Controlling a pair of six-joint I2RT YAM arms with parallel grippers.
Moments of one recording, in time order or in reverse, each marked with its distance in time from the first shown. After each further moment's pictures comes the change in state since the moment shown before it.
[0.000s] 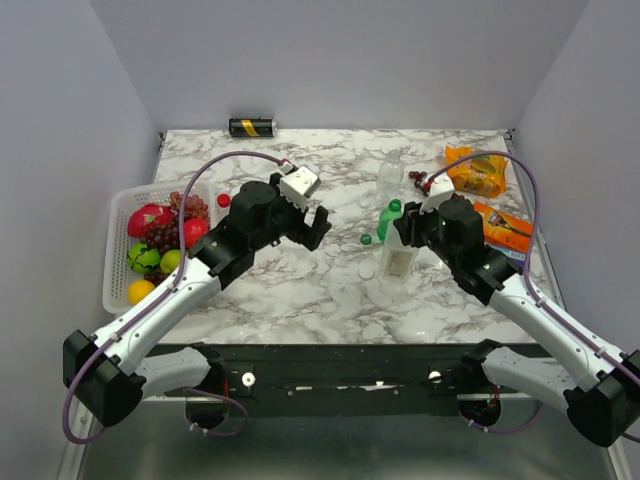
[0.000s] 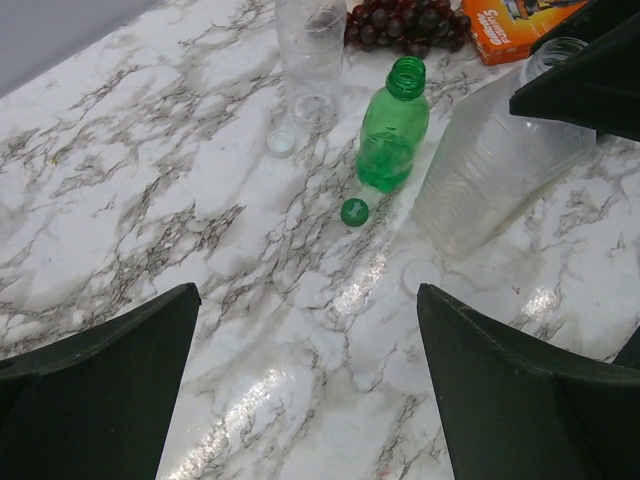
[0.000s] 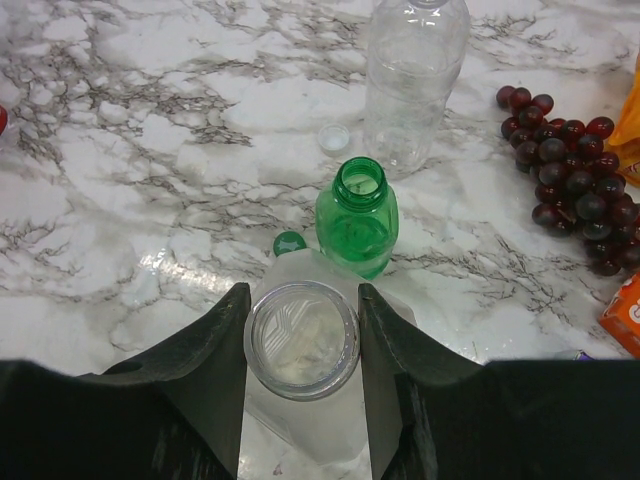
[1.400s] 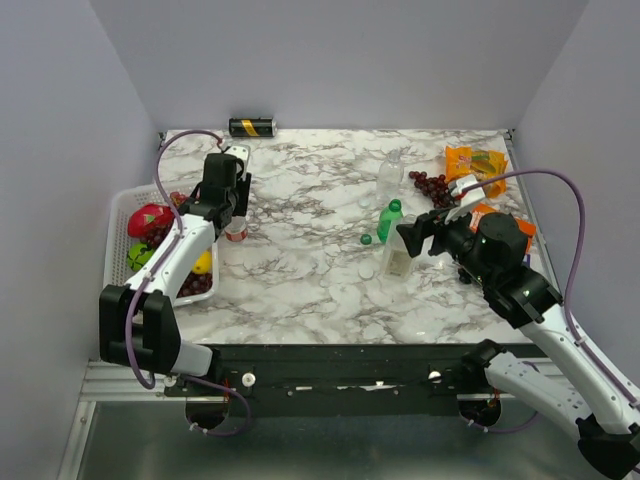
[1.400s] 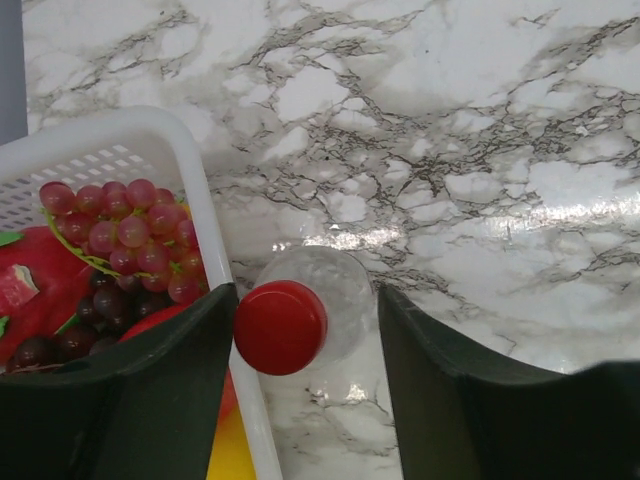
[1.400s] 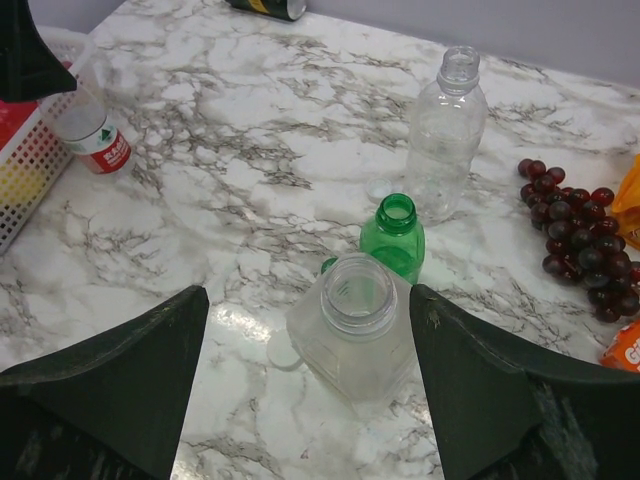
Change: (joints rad) left arm 0.462 0.269 0.078 -0.146 -0.317 0.030; right arm 0.000 -0.237 0.043 -0.110 -0.124 -0.017
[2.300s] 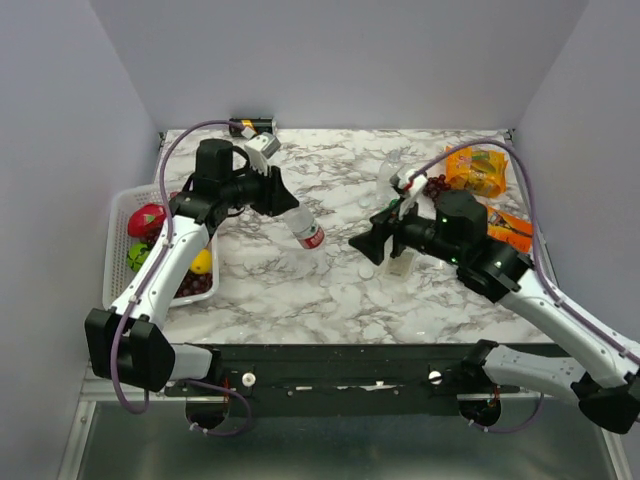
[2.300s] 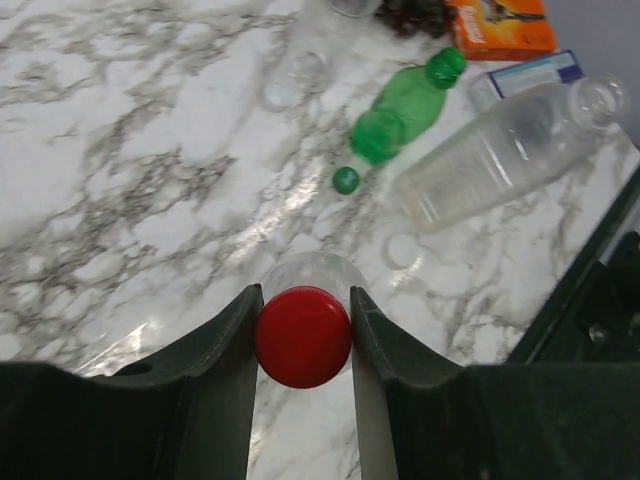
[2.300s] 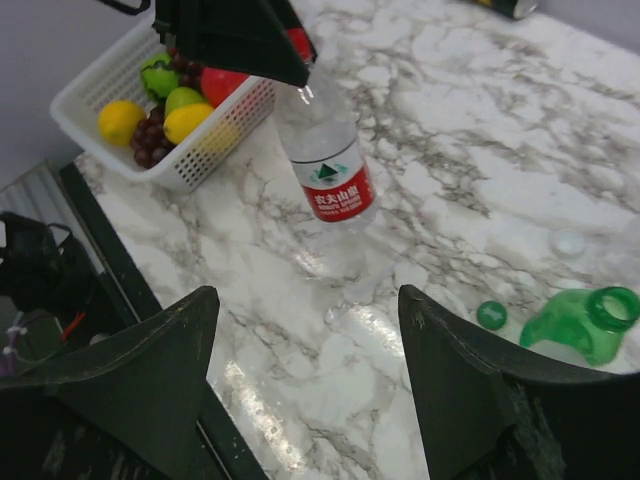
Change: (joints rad) left arm -0.023 -0.080 0.127 -0.063 0.822 -0.106; right arm 0.176 0.207 0.207 -0.029 -0.246 0.038
